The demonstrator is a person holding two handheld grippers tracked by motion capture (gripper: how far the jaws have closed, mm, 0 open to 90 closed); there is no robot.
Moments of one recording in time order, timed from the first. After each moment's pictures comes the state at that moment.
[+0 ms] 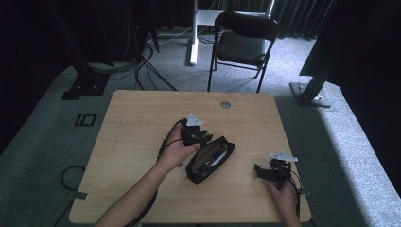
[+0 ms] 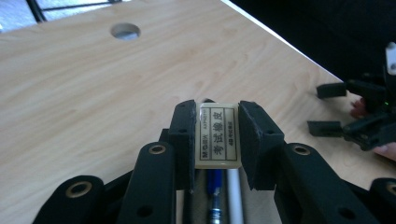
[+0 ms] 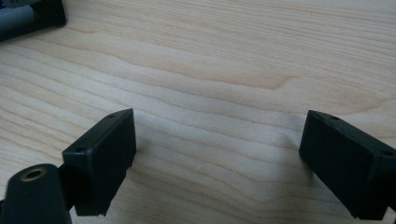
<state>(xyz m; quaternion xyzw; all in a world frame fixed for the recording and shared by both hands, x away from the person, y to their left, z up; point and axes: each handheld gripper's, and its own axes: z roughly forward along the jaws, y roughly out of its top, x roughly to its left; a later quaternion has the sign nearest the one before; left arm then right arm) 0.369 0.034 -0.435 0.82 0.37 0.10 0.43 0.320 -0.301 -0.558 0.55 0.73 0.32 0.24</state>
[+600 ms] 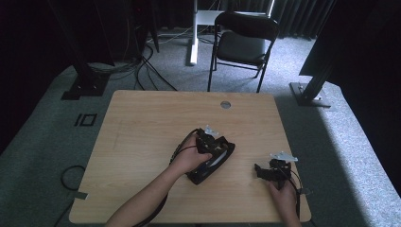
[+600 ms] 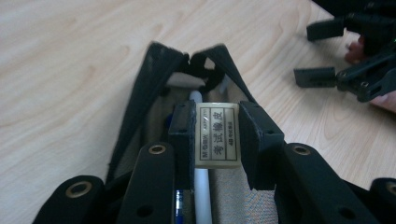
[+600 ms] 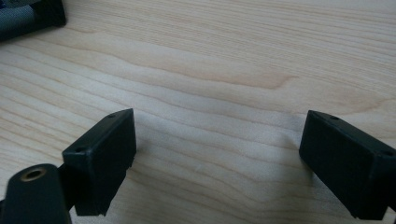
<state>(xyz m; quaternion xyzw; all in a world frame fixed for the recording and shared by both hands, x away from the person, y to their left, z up) 0.370 -0.003 -0.471 0.87 0.35 0.06 0.35 0.320 -0.301 -0.558 0.55 0.73 0.32 0.24</state>
